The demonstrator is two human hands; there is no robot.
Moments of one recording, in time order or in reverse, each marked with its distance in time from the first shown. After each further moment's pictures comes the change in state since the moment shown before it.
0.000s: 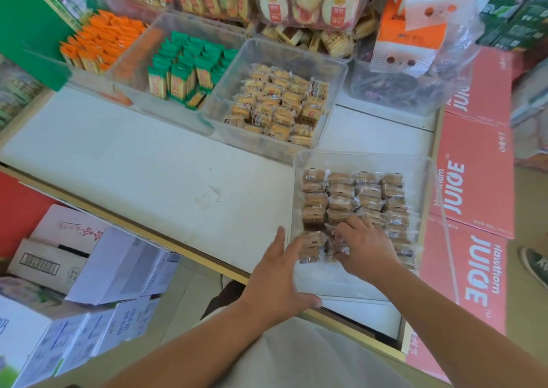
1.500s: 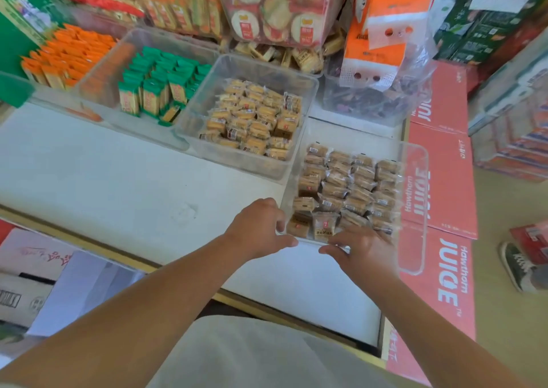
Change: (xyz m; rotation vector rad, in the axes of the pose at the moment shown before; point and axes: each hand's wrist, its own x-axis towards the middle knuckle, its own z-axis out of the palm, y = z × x) left_hand 0.096 0.014 -0.073 0.212 0.052 0.115; right_hand -0.025 0.018 -0.018 0.254 0.427 0.153
